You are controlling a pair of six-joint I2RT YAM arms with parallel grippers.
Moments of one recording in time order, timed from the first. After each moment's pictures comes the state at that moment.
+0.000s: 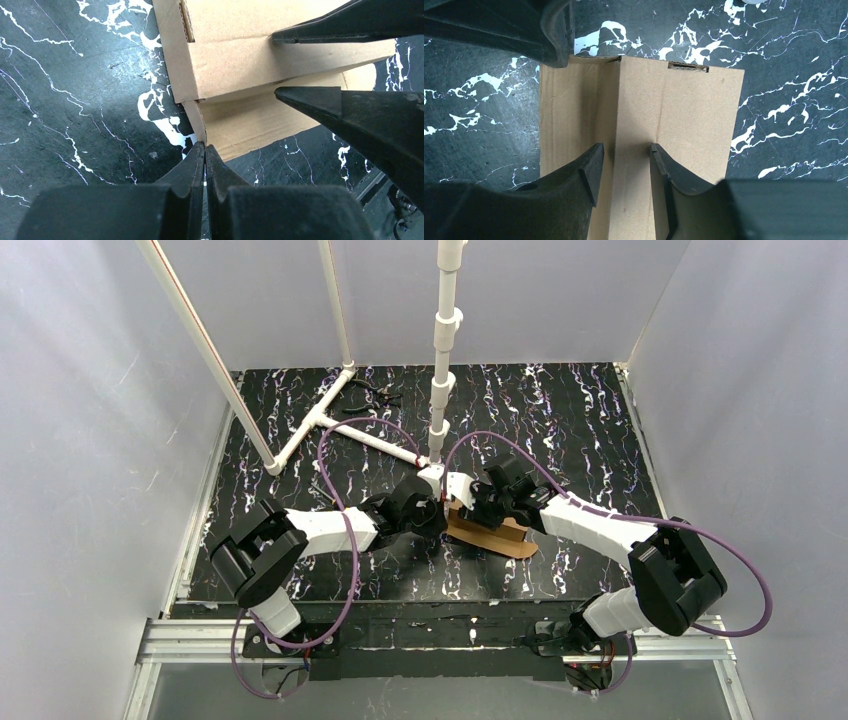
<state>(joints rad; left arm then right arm) -0.88 1.63 0.77 0.20 0.01 -0.46 0.68 1.40 0.78 -0.26 -0.23 -0.68</state>
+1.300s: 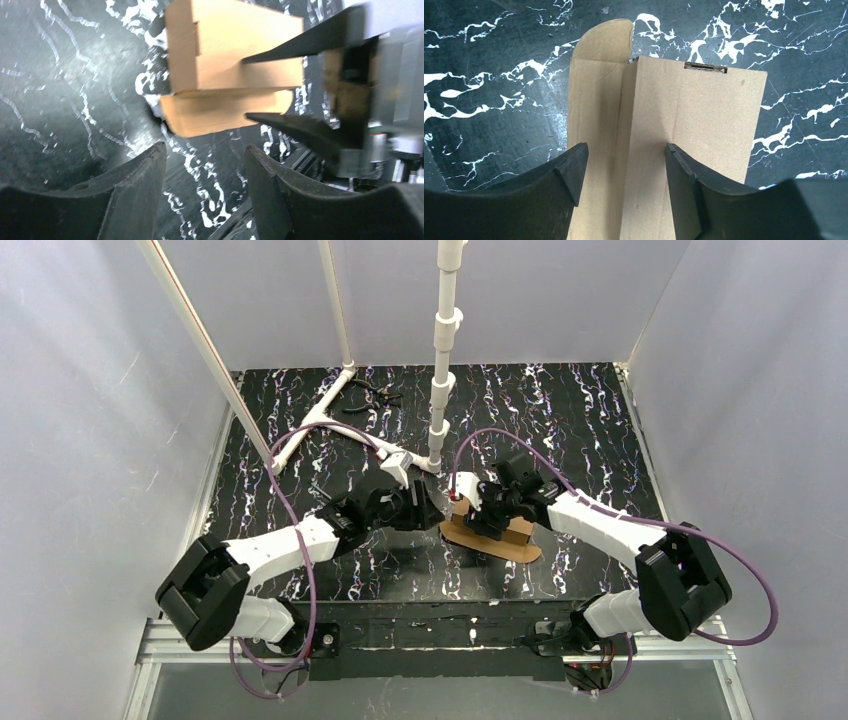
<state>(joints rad) -0.78 1.34 0.68 0.12 0.14 -0.70 0.63 1.37 0.79 -0.36 -0.37 -0.68</state>
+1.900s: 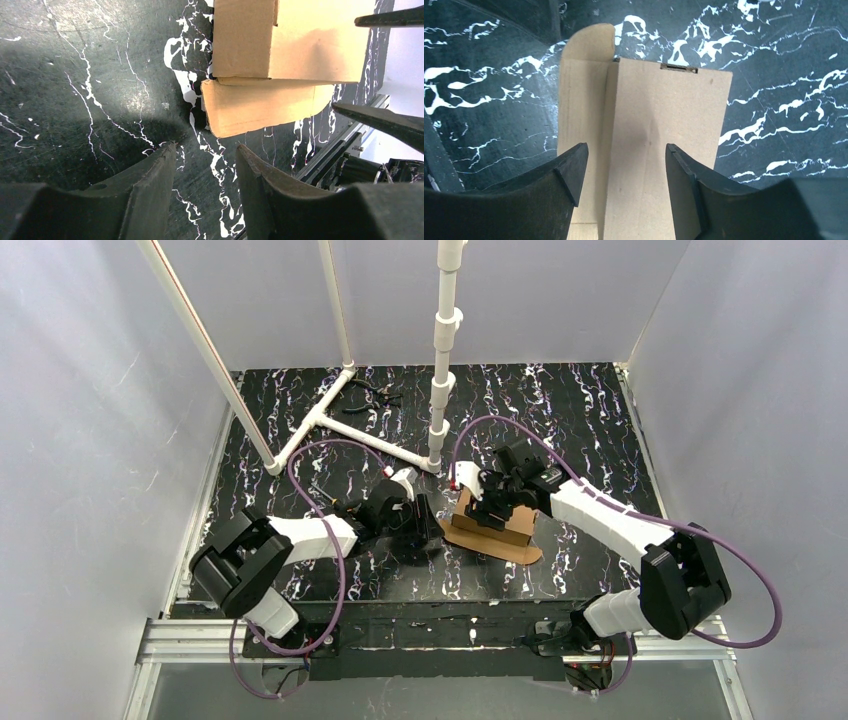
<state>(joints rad) -0.78 1.53 0.62 0.24 0.17 -0.79 0.61 1.37 0.92 -0.53 -0.39 -0.72</state>
